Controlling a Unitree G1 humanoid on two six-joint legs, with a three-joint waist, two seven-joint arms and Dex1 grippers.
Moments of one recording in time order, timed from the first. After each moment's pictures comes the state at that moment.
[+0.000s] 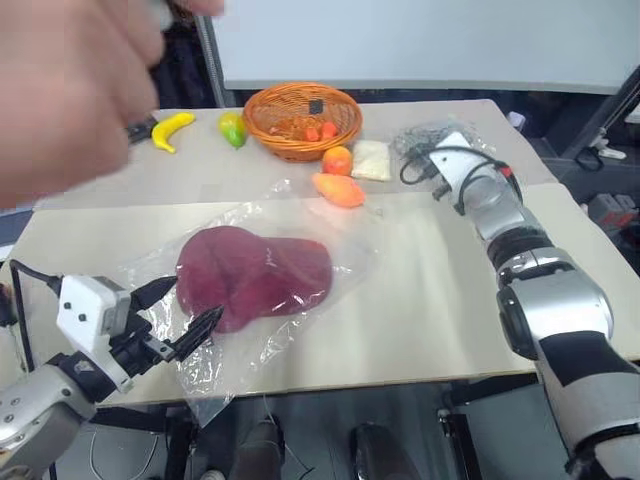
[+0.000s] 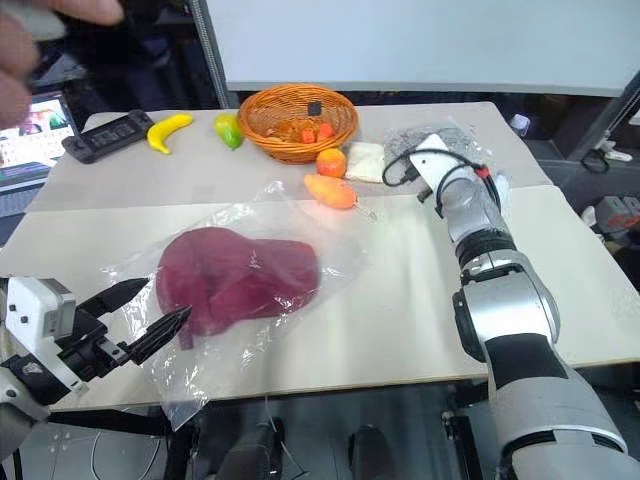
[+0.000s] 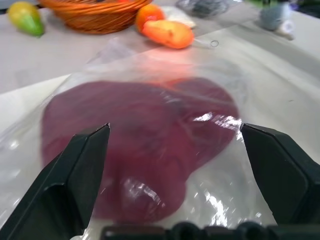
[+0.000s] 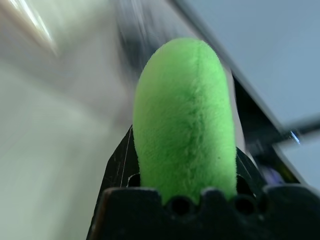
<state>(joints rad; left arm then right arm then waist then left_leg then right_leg) 0.41 0.74 0.63 -0.90 -0.97 0.66 -0.37 -1.27 -0.45 0.23 1.39 -0.32 0.05 0.04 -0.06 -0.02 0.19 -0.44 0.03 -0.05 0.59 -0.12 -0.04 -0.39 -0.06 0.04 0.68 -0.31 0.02</state>
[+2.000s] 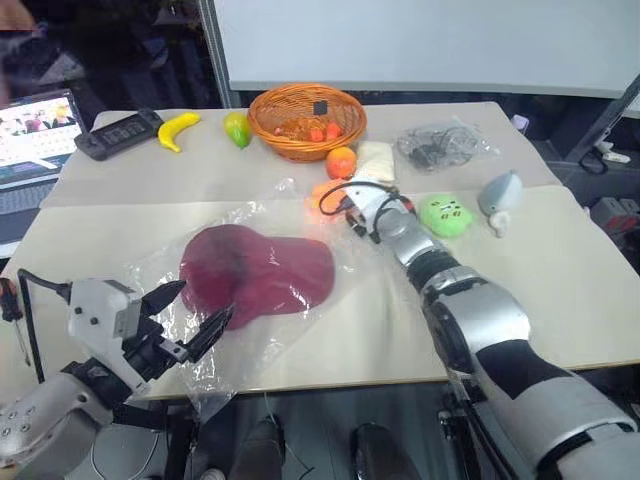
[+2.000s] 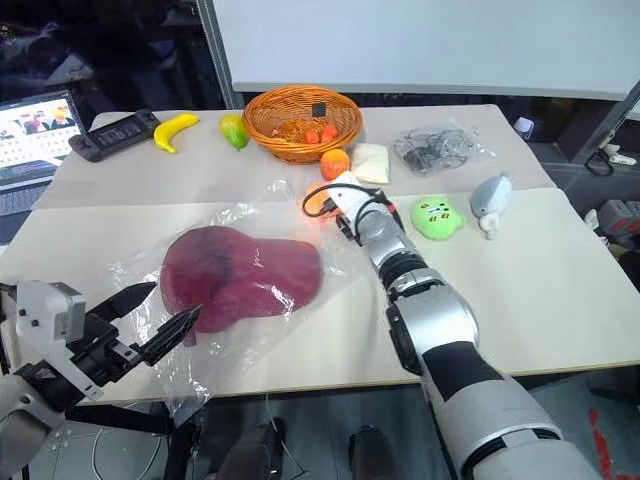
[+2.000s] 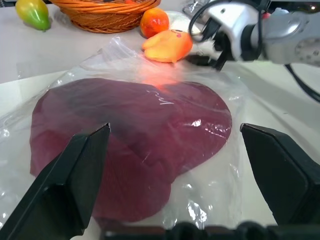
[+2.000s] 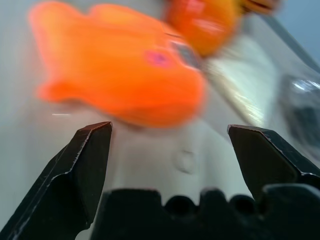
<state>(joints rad) 0.44 0.74 0.59 -0.97 -1.06 0.66 -0.20 -1.29 -0.15 0.05 1.40 -0.32 -0.01 0.09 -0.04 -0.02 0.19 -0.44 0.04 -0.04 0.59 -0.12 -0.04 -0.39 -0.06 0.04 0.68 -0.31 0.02</state>
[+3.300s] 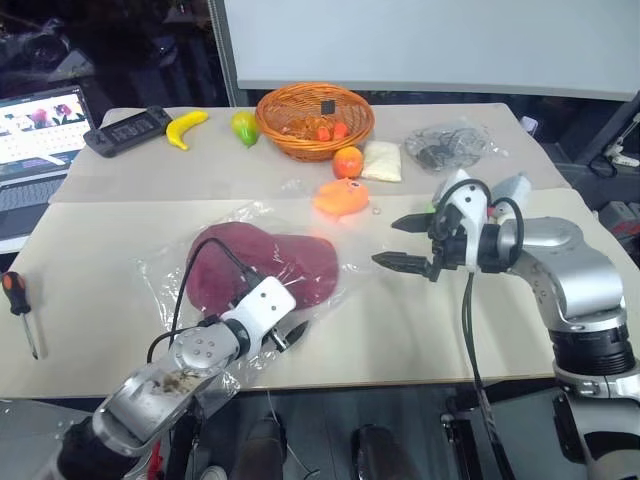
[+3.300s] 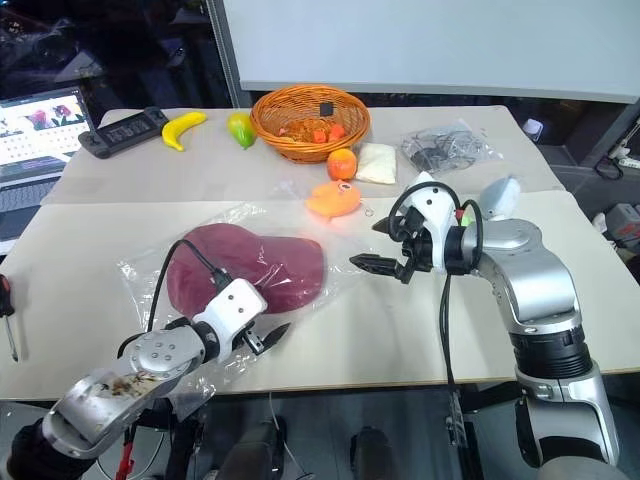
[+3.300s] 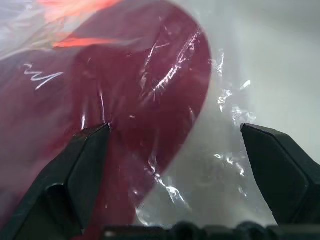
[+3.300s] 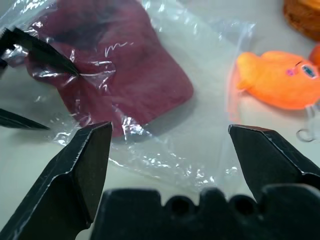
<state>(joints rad) -0.23 0.73 -0.40 -0.67 -0.25 0.89 -0.18 -0.66 -0.67 0.02 -0.21 0.33 0.82 0.99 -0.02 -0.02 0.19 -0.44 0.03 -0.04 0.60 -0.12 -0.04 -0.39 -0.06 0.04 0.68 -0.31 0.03</state>
